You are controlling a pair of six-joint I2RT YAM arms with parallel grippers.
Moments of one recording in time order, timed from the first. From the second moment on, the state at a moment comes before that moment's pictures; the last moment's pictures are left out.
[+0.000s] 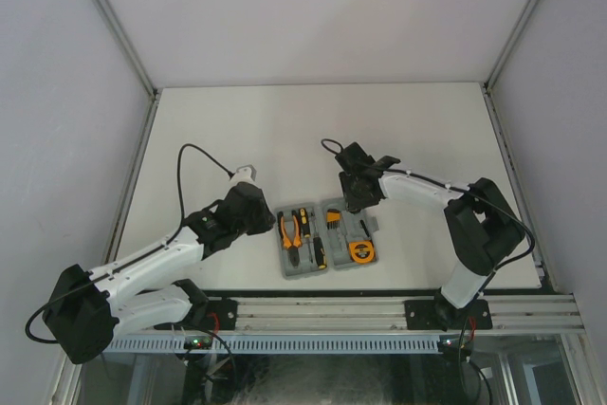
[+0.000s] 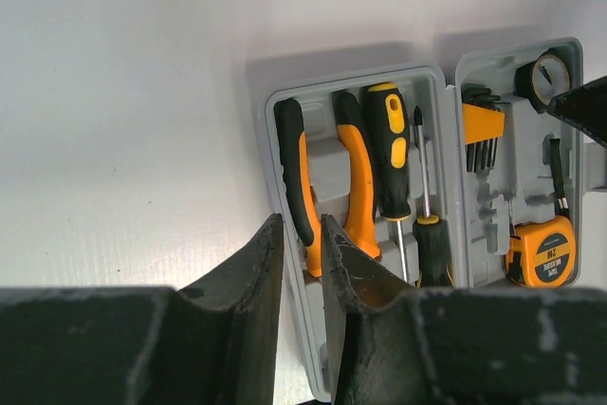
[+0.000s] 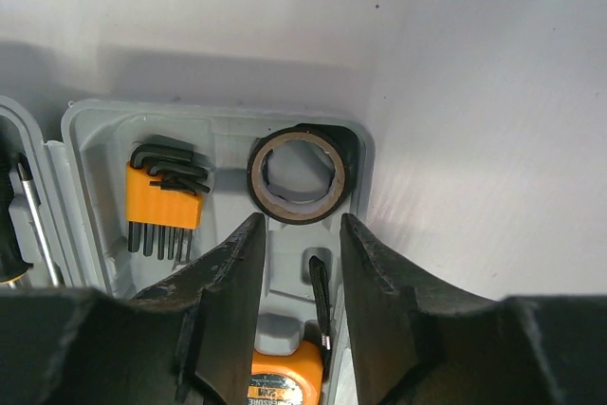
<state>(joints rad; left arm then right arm) -0.73 1.05 0.60 -0.35 -0.23 -0.80 0.66 1.69 1.09 -0.61 0.14 0.40</state>
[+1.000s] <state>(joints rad) -0.73 1.05 0.60 -0.35 -0.23 -0.80 0.66 1.74 1.12 -0.60 0.15 0.40</state>
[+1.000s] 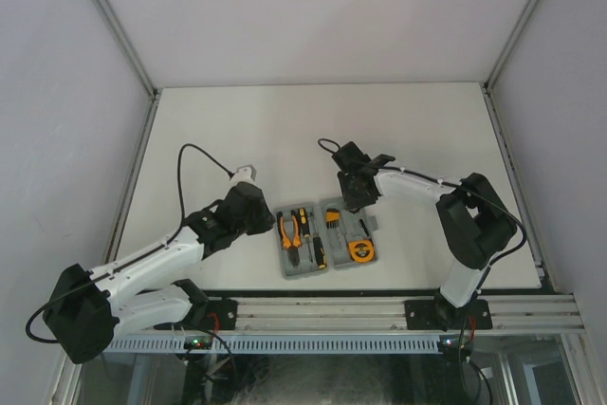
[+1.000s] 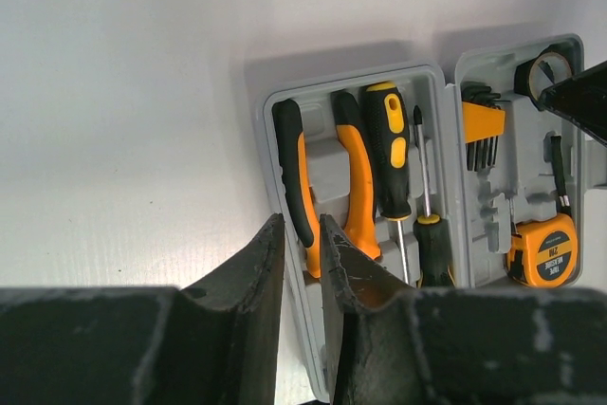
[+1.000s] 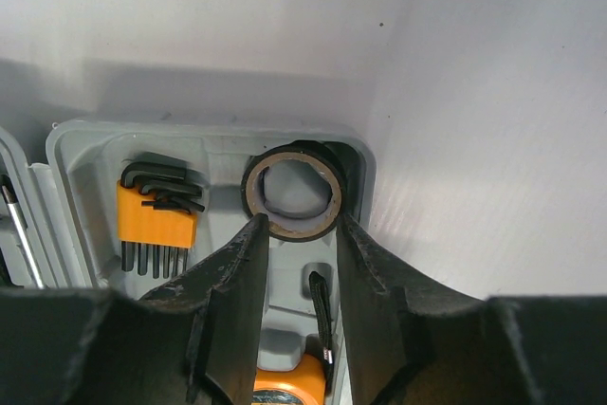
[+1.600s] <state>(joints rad) -0.73 1.07 0.60 -0.35 -0.22 -0.80 0.61 1.63 1.12 -0.60 0.10 0.39</state>
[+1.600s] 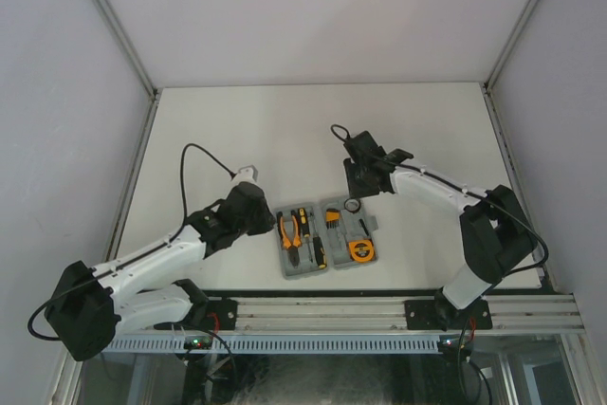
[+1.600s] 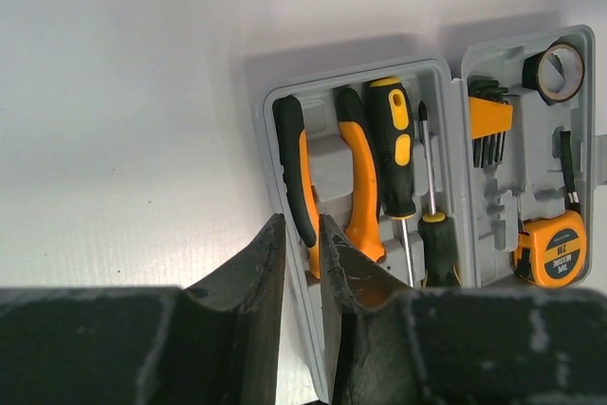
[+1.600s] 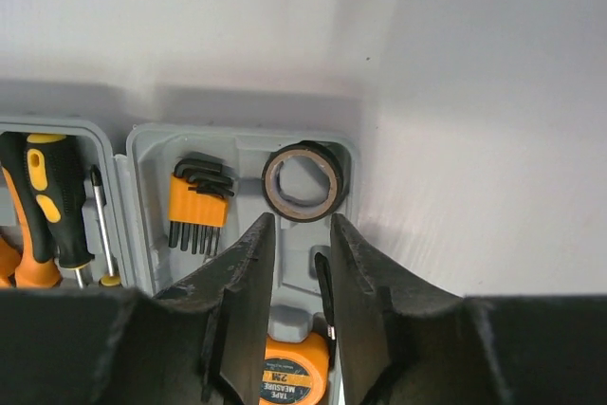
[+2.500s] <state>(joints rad) -0.82 1.75 1.08 -0.11 0.04 -0.77 0.48 1.61 1.01 -0.49 -0.07 0.40</state>
